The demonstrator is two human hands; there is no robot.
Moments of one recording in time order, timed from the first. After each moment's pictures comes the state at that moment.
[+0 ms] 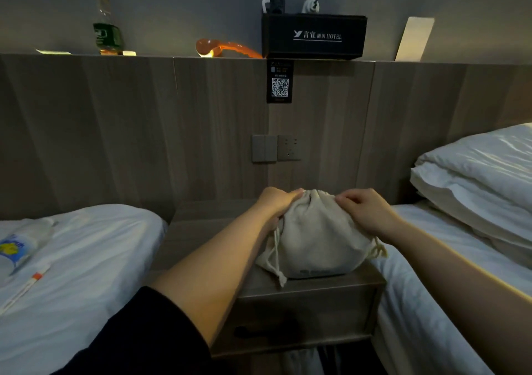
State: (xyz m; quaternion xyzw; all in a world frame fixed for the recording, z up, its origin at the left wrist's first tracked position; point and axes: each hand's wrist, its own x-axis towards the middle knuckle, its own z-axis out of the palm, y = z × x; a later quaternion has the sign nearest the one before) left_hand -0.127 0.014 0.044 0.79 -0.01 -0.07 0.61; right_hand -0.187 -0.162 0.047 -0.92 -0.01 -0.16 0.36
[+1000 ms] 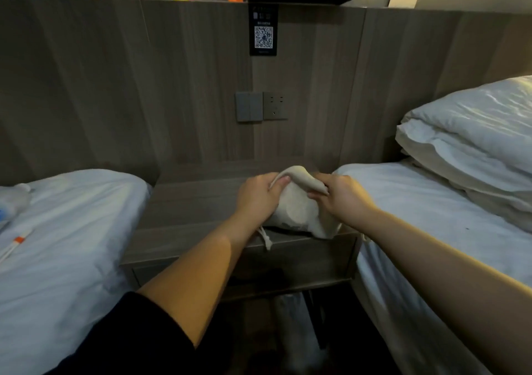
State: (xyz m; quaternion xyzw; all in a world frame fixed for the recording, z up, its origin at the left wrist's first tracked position) left_hand -0.171 0.025 -0.018 0.88 -0.19 0.15 0.40; right_hand -0.213 -0.151 -0.008 -0.95 -0.10 -0.21 0.19
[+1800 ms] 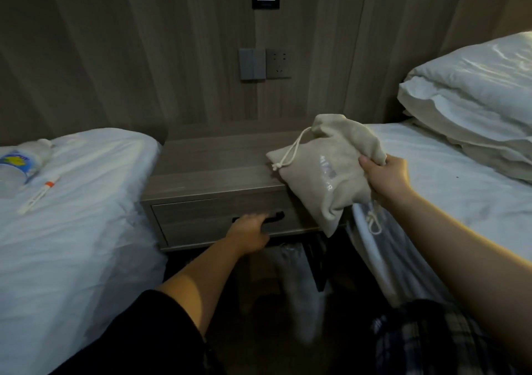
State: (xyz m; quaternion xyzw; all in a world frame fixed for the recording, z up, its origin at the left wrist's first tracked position) left_hand -0.241 0.074 -0.168 0.96 -0.18 -0.12 0.15; right_hand -0.287 -0.185 -0.052 -0.75 0.19 -0.24 0.58
